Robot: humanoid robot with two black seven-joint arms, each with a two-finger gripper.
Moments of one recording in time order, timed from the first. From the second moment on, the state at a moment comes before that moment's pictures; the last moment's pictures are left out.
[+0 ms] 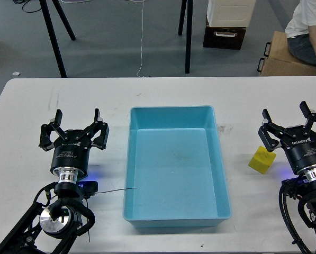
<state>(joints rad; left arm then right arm) -0.02 -0.04 -1.12 -1.44 -0.22 -0.27 -0.41 -0.07 0.00 1.60 1.41 0.16 0.32 -0.16</state>
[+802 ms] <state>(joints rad) -0.02 -0.04 -1.11 -1.42 -0.22 -0.28 -0.43 0.26 -0.16 1.57 1.34 -0.69 0.18 -0.14</state>
